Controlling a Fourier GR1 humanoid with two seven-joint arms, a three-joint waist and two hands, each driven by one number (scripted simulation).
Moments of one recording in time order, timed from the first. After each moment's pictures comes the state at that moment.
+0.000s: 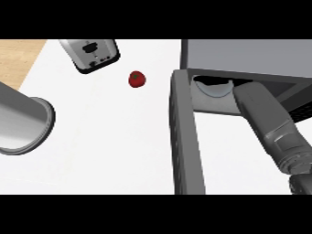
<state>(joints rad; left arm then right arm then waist) 0.34 0.08 0.39 -2.17 0.42 -0.60 0.05 -1.07 -0.20 -0.21 -0.12 0.27 -0.42 -0.76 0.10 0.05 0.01</state>
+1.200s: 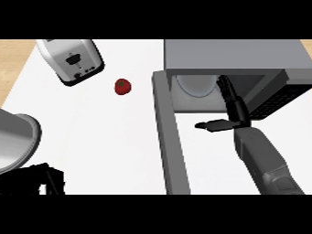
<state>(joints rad) 0.29 0.00 0.02 -2.17 0.23 -0.49 0.14 -0.72 -0.11 -0.28 -0.24 0.13 0.06 -0.94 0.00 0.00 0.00</state>
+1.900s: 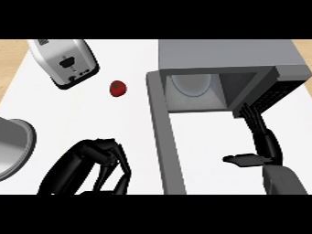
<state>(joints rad) 0.06 0.00 -0.26 -1.98 -0.03 -0.33 0.11 -0.31 -0.18 -0.20 -0.64 0.09 0.20 -0.90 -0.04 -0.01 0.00</state>
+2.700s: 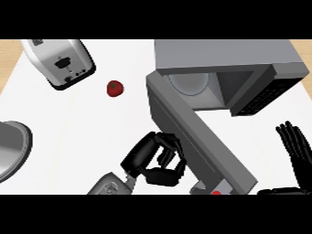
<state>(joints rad) -0.26 0.00 -0.58 -1.28 -0.14 0.05 -0.20 0.09 -0.27 -0.16 -1.26 -0.04 0.35 -0.77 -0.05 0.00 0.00</state>
